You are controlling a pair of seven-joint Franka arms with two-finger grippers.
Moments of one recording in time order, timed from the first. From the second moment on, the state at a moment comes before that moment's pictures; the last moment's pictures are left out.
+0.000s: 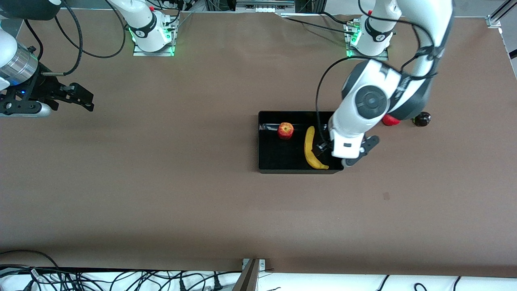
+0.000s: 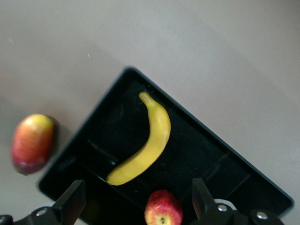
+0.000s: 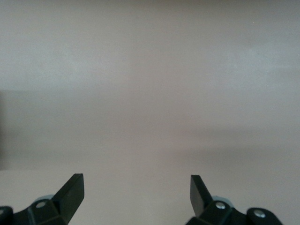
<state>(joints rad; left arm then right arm) -0.31 0.47 -0.17 -1.62 0.00 2.00 -1.20 0.16 0.02 -0.07 -1.63 -0.03 1.67 0.10</state>
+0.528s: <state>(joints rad) -0.39 0.61 -0.22 -1.62 -0.01 2.10 -1.32 0.16 0.02 -0.07 -1.63 -0.03 1.67 0.10</state>
